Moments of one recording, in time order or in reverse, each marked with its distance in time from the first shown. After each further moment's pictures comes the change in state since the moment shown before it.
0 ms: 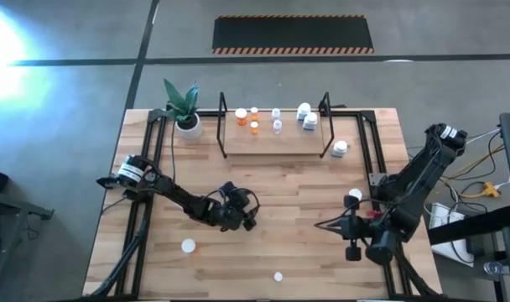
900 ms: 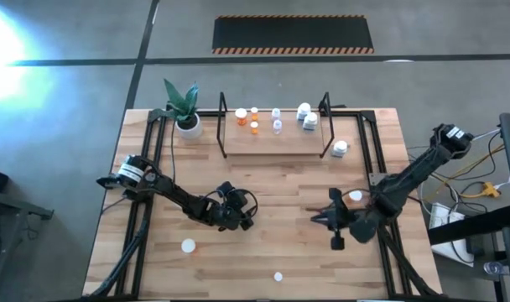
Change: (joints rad) left arm -0.001 0.002 -0.029 -0.018 0.000 0.001; right arm -0.225 -0.062 -0.238 0.530 -0.068 -0.357
